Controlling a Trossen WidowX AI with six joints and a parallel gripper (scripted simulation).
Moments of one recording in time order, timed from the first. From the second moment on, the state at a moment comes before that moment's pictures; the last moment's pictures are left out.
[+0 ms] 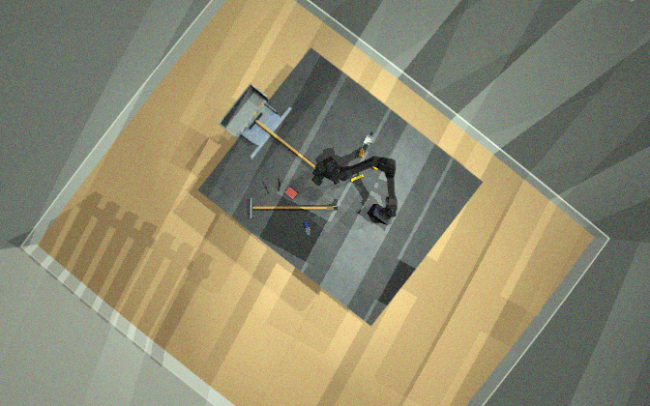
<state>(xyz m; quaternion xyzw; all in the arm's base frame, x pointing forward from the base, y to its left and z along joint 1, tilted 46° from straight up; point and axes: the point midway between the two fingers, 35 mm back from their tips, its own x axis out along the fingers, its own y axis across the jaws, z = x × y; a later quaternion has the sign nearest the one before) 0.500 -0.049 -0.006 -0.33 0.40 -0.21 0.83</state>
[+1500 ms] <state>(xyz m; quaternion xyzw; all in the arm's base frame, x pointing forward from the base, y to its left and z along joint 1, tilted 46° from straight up) 0.433 -0.038 -0.011 -0.33 0.41 -0.21 0.82</state>
